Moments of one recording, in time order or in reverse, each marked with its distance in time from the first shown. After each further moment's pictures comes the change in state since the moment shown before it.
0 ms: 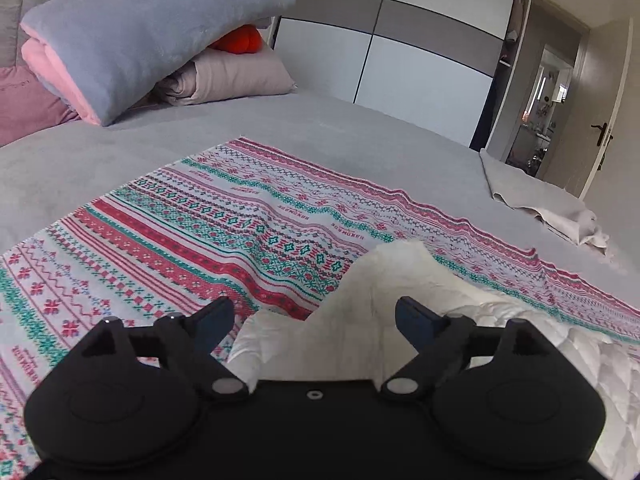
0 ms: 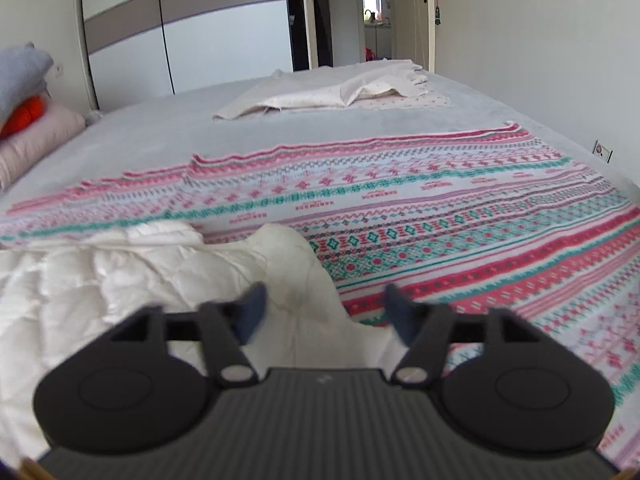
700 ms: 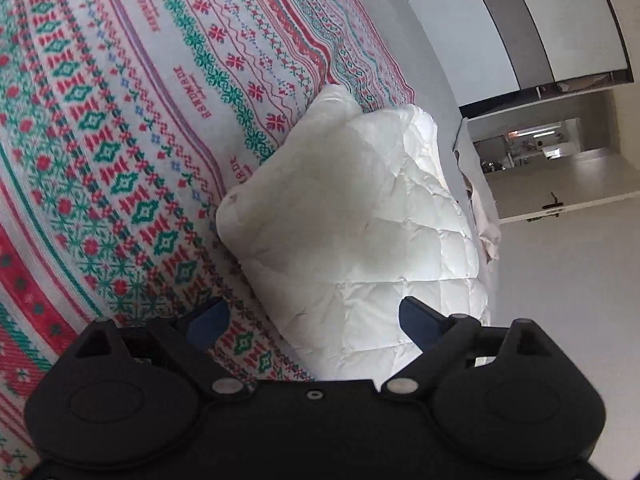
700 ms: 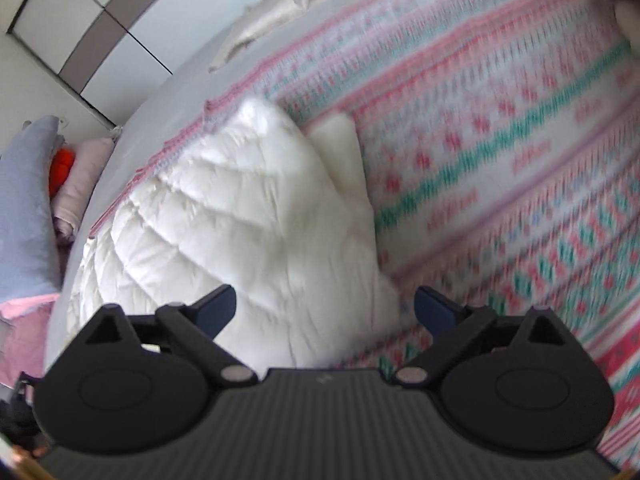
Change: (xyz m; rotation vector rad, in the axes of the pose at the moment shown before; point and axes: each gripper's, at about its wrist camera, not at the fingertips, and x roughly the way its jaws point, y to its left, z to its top) left arm -0.074 0.094 -0.084 -0.664 0.491 -0.343; right arm -0.098 -0.080 -0.072 0.454 0.369 0.241
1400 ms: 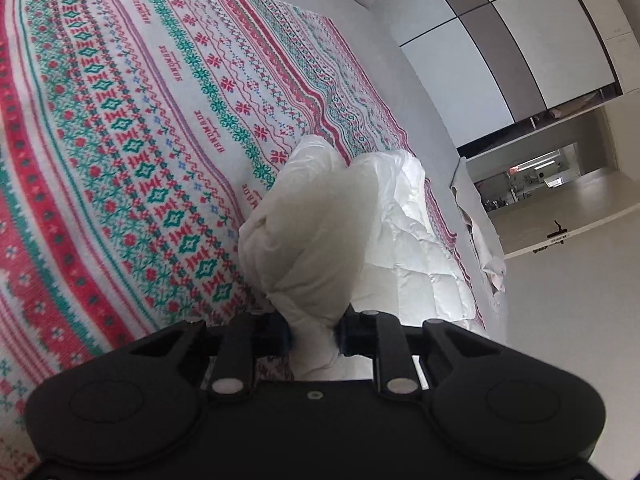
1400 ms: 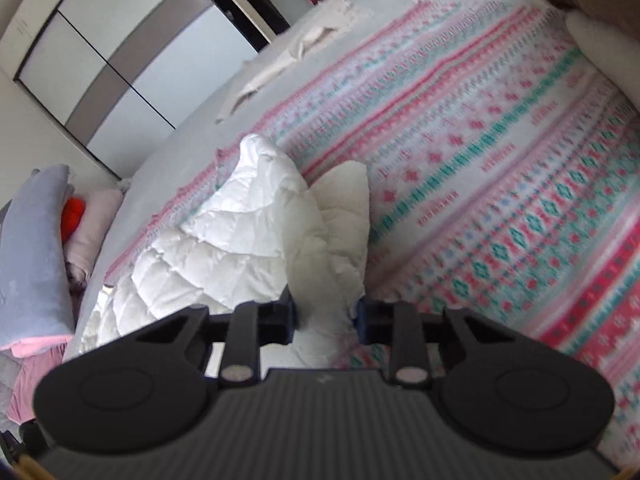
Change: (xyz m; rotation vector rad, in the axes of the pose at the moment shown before) left arm -0.046 -0.019 -0.057 0.053 -0.165 0.043; right arm -0.050 0.006 -0.041 0.029 -0.186 0.001
